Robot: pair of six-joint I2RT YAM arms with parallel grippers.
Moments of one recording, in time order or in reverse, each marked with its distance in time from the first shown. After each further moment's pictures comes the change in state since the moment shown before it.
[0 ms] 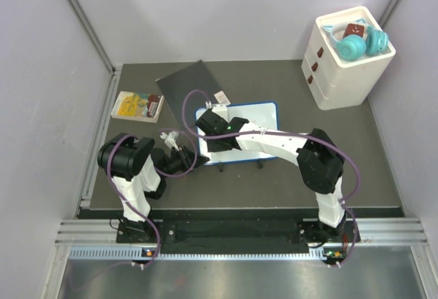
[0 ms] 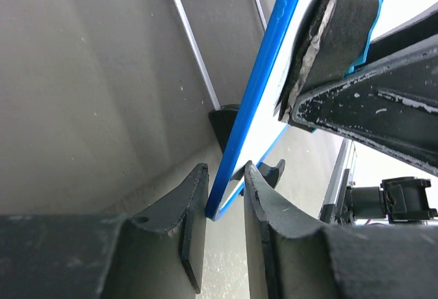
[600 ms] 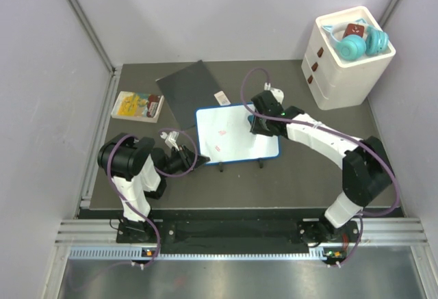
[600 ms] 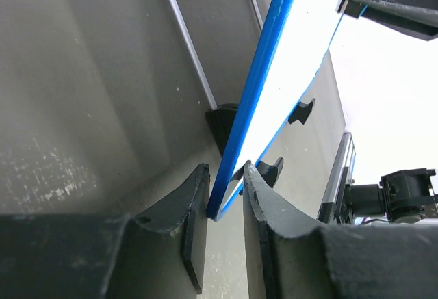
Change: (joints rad) left arm -0.001 0.000 0.003 0.004 0.006 0.001; right arm -0.339 -0.323 -0.335 0.100 -0.071 0.000
